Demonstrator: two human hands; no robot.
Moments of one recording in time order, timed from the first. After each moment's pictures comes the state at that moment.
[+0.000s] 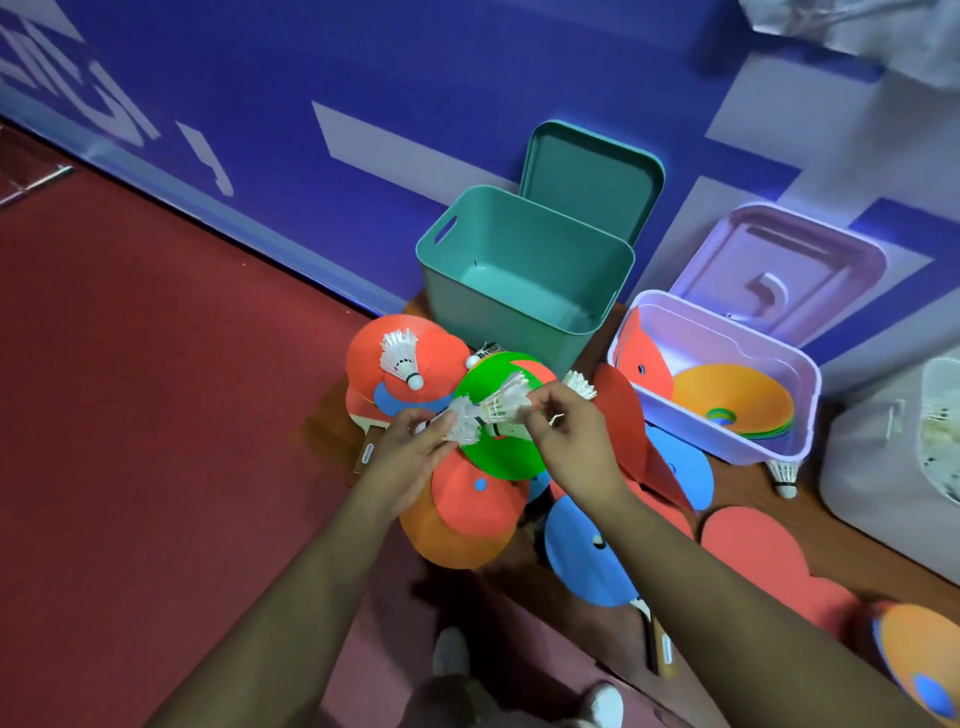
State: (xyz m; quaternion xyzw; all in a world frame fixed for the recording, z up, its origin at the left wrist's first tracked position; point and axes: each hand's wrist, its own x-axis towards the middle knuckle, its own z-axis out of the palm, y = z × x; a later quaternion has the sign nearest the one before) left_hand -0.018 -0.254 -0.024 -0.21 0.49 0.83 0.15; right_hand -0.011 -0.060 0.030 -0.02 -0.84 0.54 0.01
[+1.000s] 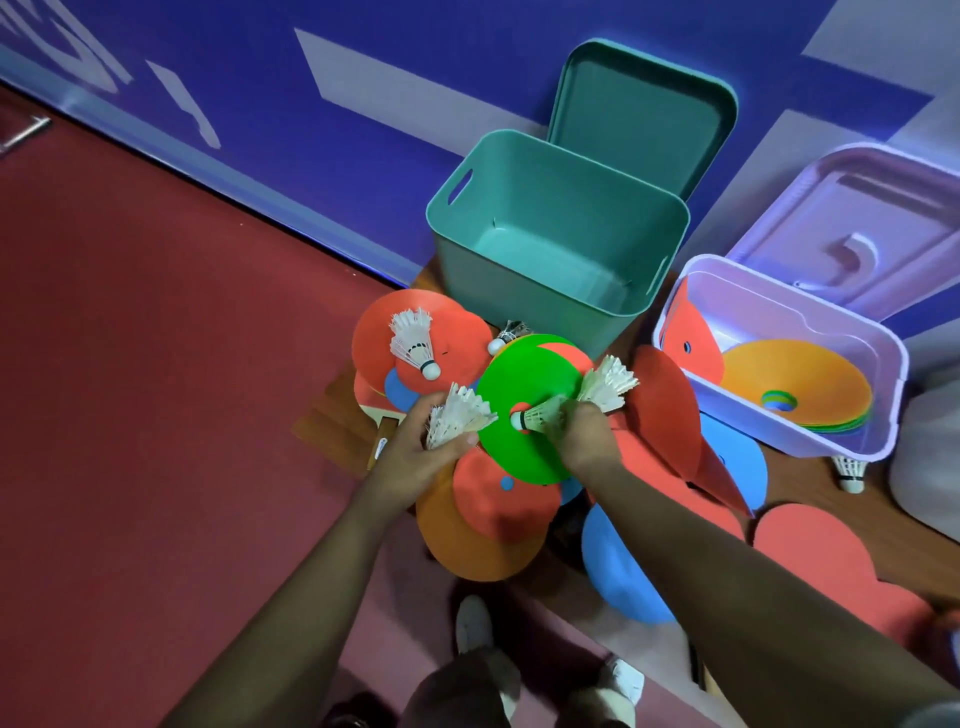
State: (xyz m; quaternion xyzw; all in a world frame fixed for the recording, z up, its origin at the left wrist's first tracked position) left_hand -0.039 -0.290 -0.066 -0.07 0.72 0.66 0.18; right_hand -0.075 -0.065 -0.086 -0.11 -0.93 0.30 -0.16
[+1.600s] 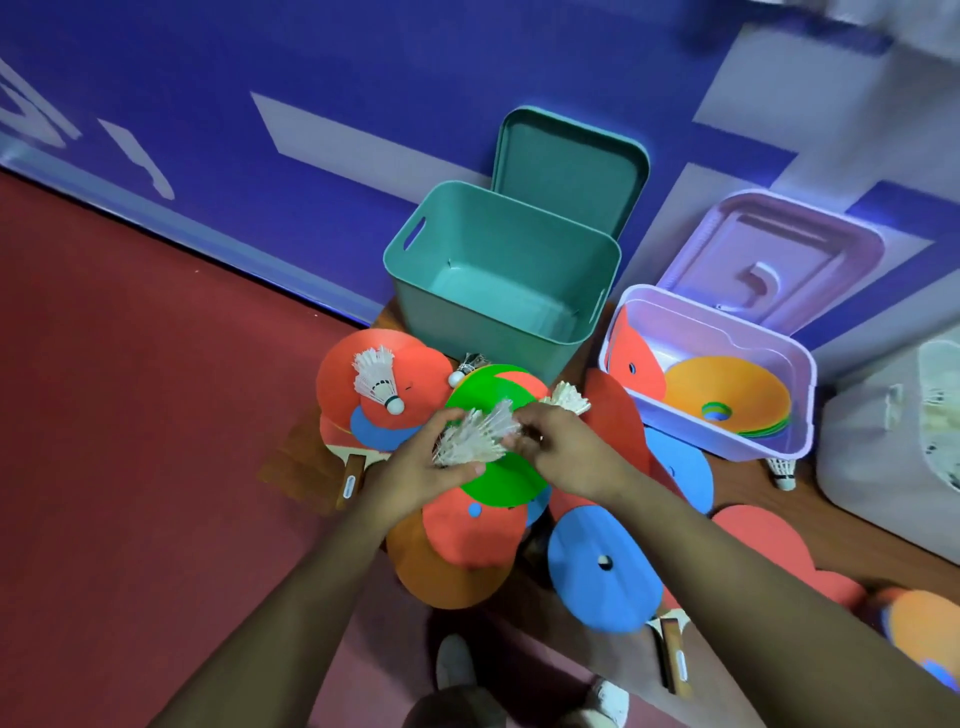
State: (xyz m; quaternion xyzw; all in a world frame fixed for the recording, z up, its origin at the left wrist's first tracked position) left_hand -0.060 -0.258 -0.043 0.05 0.80 0.55 0.23; right_hand -0.059 -0.048 0.022 0.10 -0.90 0.38 -0.16
